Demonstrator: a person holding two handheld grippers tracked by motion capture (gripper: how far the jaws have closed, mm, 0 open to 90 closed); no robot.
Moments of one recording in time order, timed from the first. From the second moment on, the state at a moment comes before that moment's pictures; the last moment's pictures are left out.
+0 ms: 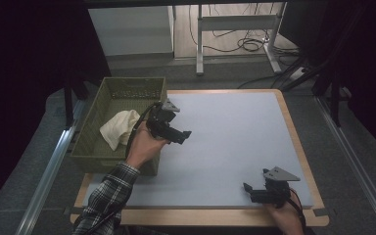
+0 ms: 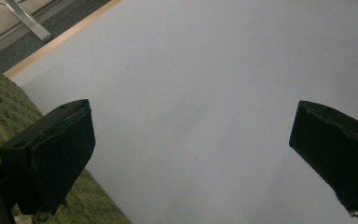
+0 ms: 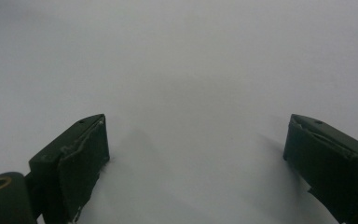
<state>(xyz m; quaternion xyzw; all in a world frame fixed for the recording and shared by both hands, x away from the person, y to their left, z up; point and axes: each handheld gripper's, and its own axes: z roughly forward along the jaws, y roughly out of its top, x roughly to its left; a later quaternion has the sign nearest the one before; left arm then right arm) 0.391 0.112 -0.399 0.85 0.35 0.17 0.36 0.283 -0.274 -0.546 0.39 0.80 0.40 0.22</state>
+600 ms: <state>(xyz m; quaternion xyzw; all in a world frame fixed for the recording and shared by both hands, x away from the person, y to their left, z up) 0.406 0.169 -0.396 0.83 0.40 0.19 0.35 0.283 -0.274 -0.546 0.39 0.80 0.40 0.22</state>
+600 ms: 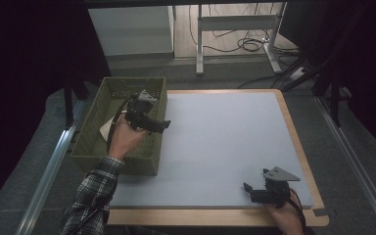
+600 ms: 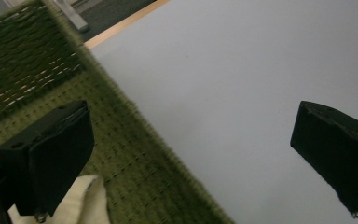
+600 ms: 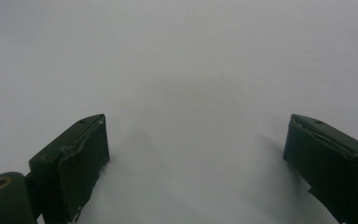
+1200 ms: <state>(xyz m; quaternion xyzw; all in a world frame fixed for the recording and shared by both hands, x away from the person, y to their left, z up) 0.432 0.239 -0.428 0.80 0.48 0.19 0.30 0.283 -0.274 -0.546 0.39 0.80 0.40 0.22</state>
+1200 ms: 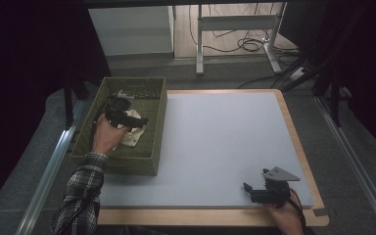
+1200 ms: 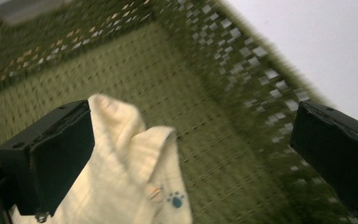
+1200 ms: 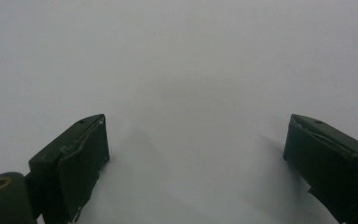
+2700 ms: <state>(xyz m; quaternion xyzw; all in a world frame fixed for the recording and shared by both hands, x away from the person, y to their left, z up) 0.478 0.275 -0.502 0.81 0.58 0.08 0.08 0.283 -0.274 -0.546 0.39 0.80 0.40 0.22</state>
